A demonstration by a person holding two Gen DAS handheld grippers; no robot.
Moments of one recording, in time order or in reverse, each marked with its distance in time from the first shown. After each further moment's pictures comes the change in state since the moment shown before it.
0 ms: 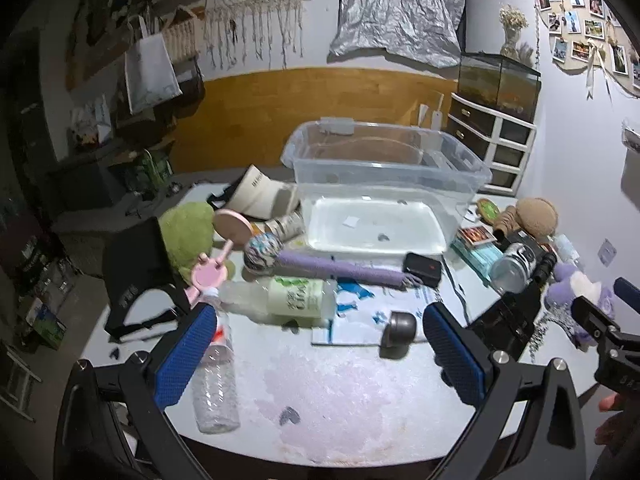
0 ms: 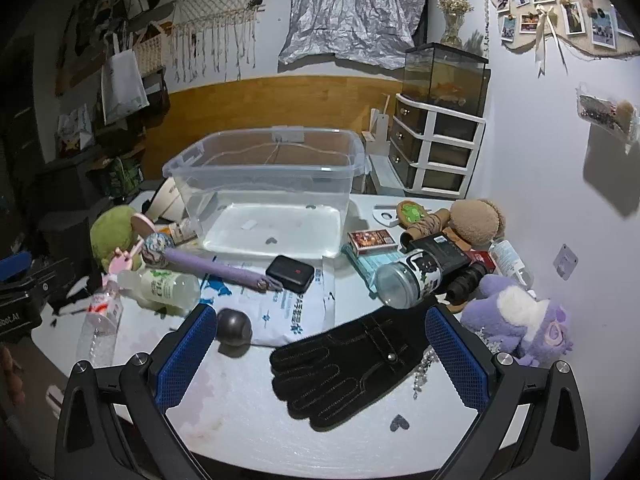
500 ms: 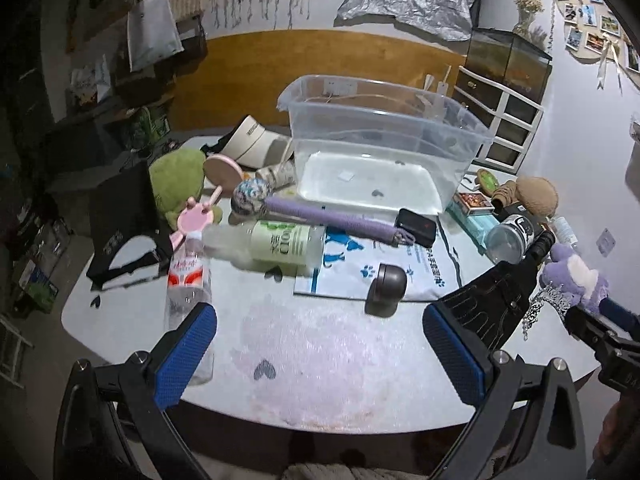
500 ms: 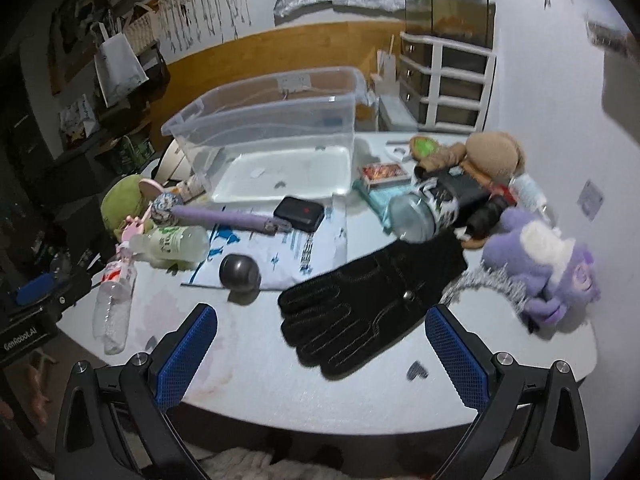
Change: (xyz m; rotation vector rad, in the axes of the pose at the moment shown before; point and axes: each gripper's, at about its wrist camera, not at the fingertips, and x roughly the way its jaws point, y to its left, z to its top) left arm 0.012 -0.011 -0.034 -0.074 0.131 -0.011; right arm 0.019 -0.022 -0.029 0.088 0.206 0.103
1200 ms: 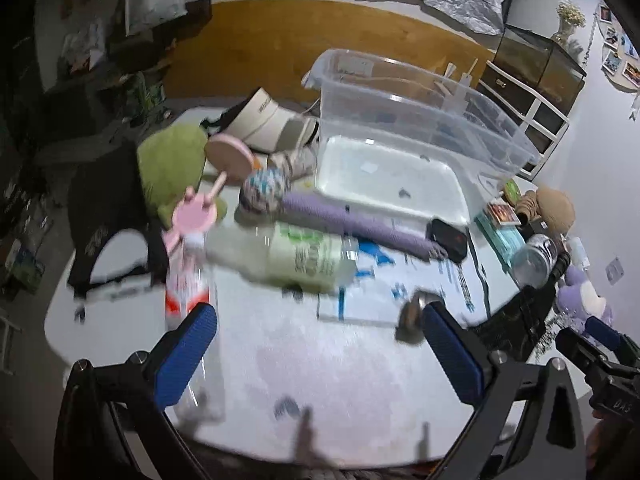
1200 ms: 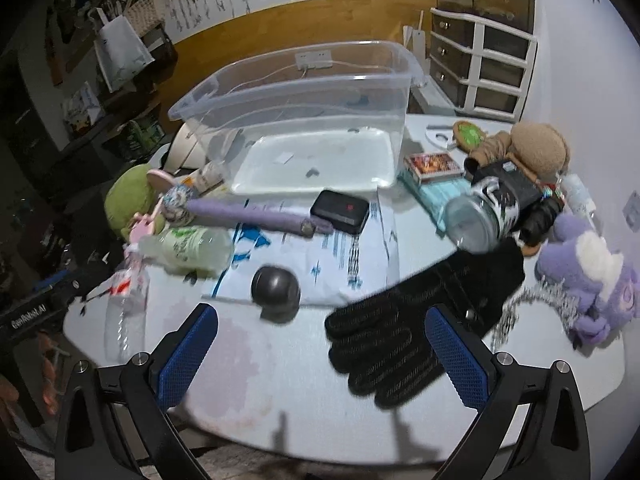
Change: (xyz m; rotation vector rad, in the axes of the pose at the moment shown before) left arm 0.075 0.054 0.068 -0.032 0.073 -0.048; right arm 0.062 0.053 0.048 -0.018 0.065 -0.002
